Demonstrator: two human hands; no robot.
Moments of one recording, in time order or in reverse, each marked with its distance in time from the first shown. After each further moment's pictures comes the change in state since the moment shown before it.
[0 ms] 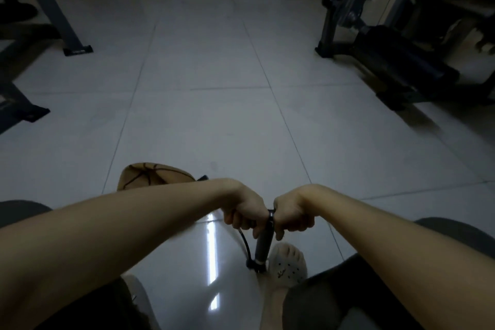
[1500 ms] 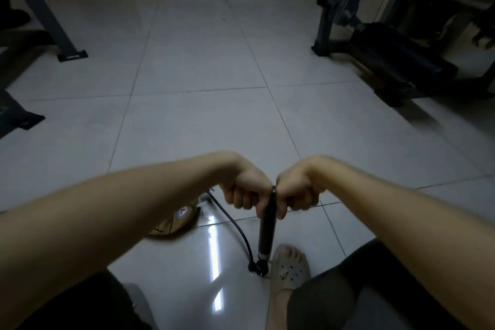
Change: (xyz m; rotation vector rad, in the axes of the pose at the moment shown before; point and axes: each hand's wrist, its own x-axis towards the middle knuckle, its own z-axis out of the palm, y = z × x) left_hand -0.020 0.008 -0.041 -0.029 -0.080 -0.032; right_hand -0.021 0.000 -0.040 0.045 -0.024 -0.016
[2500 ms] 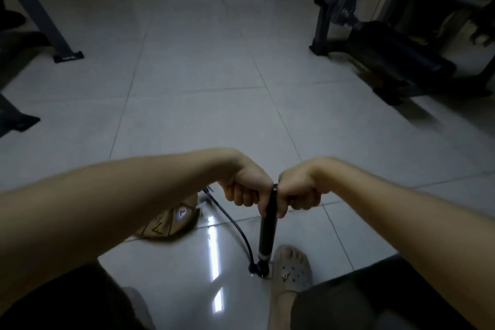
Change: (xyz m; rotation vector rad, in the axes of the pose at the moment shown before) left_hand 0.001 0.000 -0.009 0.022 0.008 0.020; right_hand 0.001 0.006 0.000 0.076 0.045 -0.044
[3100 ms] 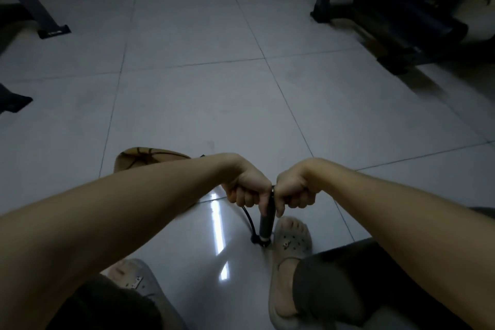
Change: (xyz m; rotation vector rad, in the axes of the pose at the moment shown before) left_hand 0.058 -0.017 0.037 -0.033 -0.160 0.003; right_hand 0.050 0.015 0.044 0.020 -0.156 0.061
